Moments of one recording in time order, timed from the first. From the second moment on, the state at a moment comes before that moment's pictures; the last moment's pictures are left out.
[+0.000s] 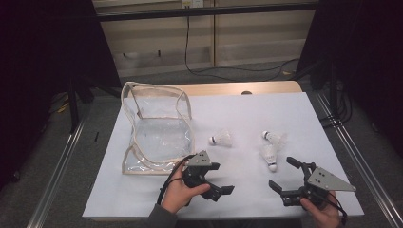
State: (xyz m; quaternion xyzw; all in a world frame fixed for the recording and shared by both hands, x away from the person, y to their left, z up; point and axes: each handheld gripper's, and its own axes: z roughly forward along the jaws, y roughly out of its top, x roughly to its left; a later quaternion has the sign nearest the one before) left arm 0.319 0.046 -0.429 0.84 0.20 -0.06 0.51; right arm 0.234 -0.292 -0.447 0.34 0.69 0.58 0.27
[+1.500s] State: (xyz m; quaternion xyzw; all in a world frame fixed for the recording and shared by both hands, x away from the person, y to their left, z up) left arm 0.314 0.098 -0.421 0.83 0.19 -0.04 0.52; right arm 0.233 -0.285 -0.447 0.33 0.70 0.57 0.27
